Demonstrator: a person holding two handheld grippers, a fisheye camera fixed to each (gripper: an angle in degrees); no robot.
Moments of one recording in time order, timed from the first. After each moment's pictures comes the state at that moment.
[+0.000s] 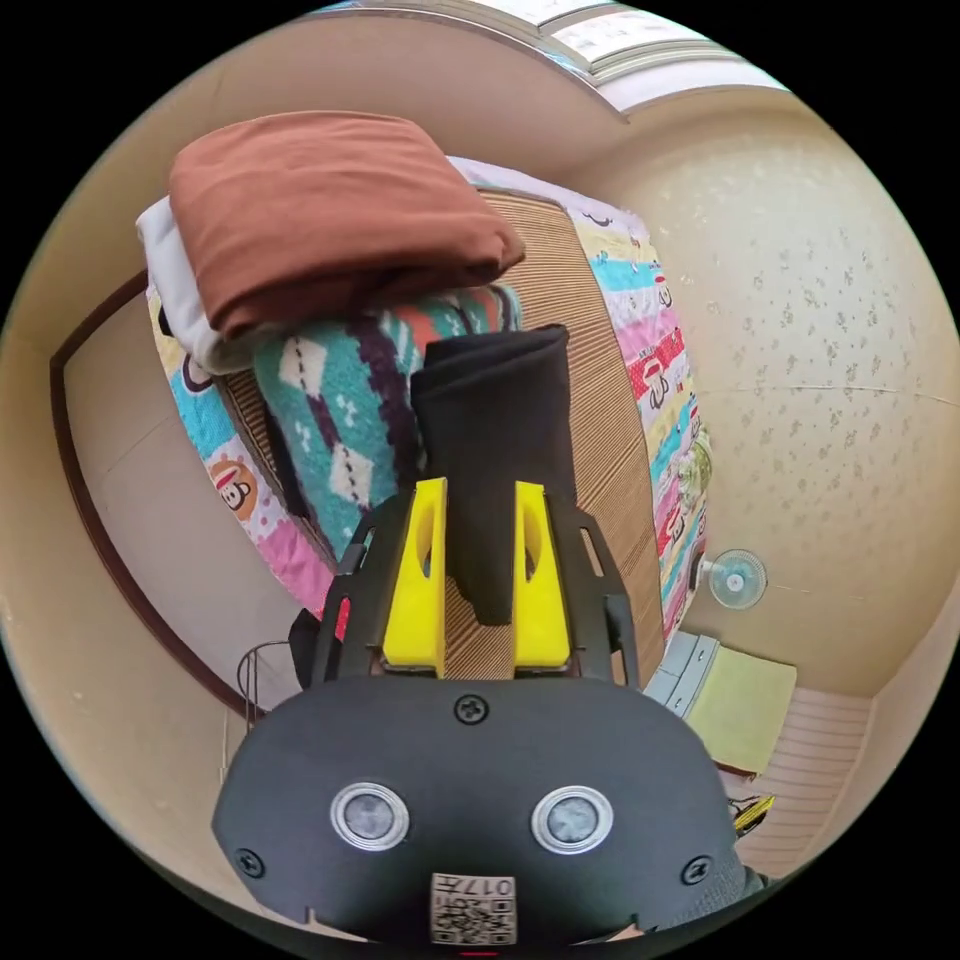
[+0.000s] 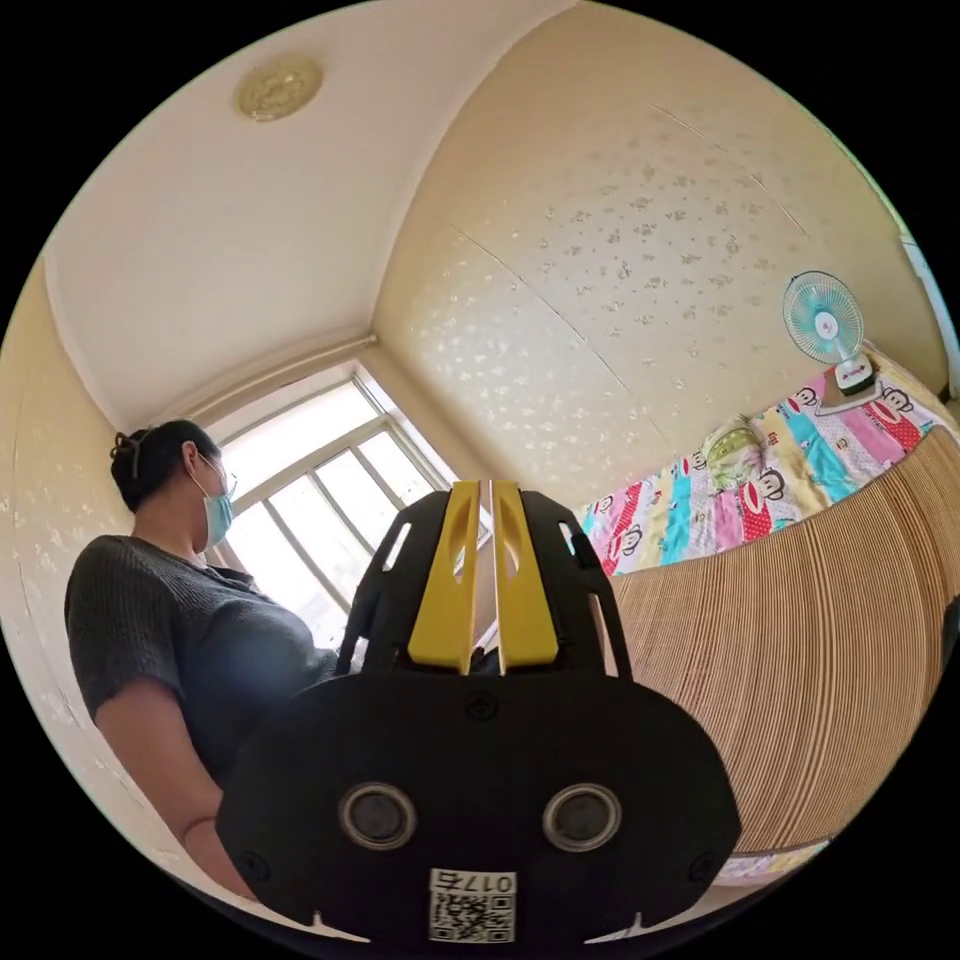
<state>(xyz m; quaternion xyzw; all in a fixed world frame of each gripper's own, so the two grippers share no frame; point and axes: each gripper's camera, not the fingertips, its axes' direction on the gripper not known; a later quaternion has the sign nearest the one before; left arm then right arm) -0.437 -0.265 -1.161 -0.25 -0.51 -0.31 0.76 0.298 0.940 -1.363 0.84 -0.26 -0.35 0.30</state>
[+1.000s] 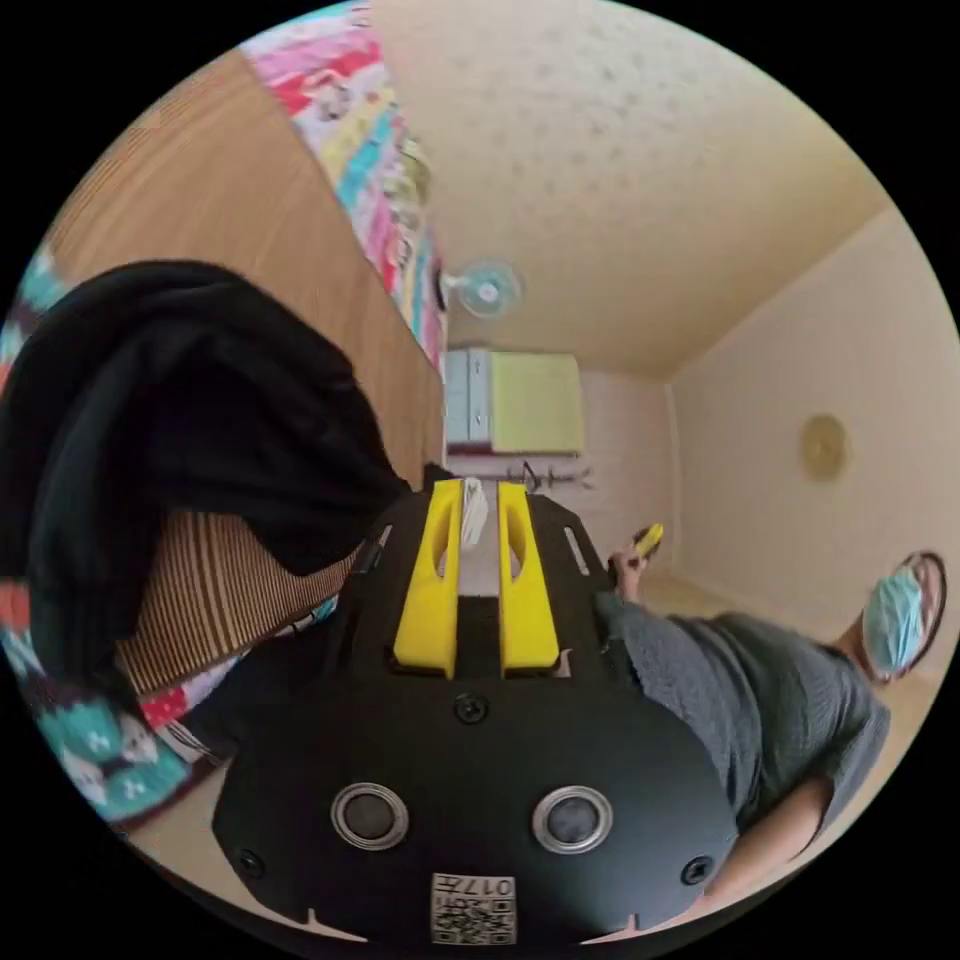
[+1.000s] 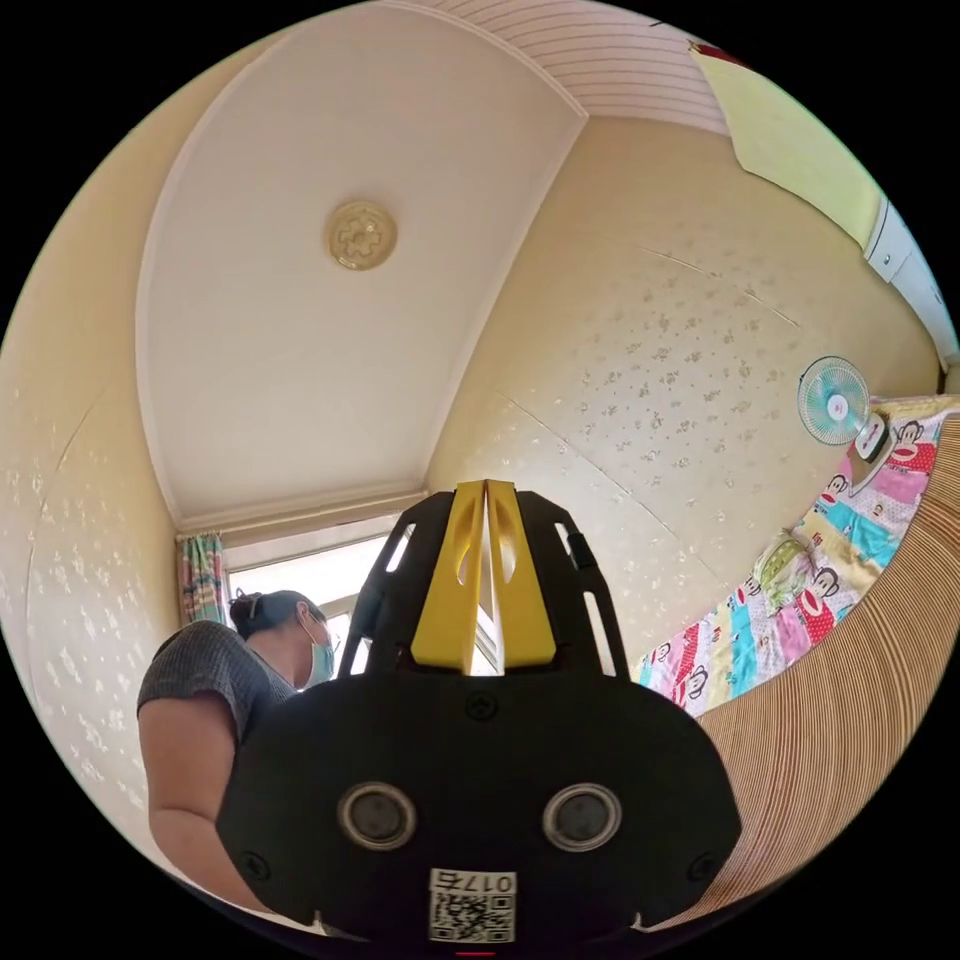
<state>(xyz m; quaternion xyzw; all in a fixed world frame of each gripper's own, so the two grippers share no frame) -0.502 -0.324 -0.865 -0.39 -0.03 -0.44 0.81 0.353 0.936 -1.284 0.88 -0.35 -0.33 0.06</state>
